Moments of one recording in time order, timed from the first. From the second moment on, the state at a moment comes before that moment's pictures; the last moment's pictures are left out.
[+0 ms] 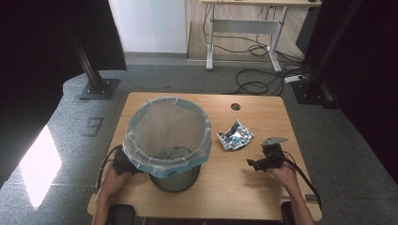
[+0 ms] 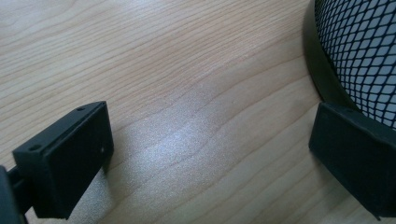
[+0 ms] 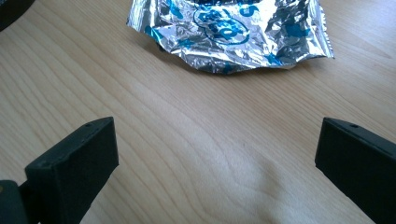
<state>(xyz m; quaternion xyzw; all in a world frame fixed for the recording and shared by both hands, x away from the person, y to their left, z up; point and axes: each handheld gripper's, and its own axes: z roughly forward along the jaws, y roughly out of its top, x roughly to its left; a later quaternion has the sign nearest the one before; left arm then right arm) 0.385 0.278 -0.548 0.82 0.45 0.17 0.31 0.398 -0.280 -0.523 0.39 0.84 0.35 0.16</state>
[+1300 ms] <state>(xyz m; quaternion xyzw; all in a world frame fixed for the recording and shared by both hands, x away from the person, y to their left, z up) 0.386 0.278 -0.548 0.82 0.45 0.17 0.31 0.495 -0.177 -0.535 0.40 0.86 0.29 0.13</state>
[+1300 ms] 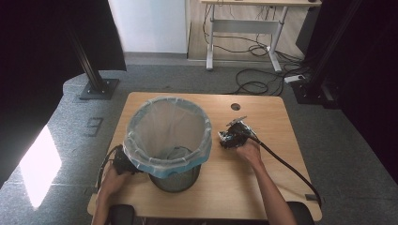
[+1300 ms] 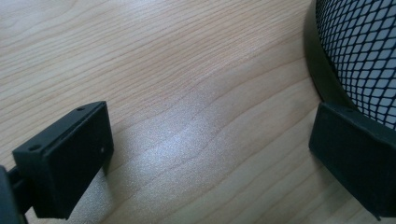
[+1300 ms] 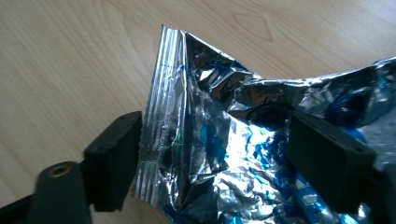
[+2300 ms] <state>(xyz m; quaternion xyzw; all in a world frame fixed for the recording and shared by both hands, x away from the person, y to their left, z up) 0.386 0.278 -0.548 0.82 0.45 0.17 0.31 0.484 -0.186 -0.493 0.37 0.88 0.27 0.12</state>
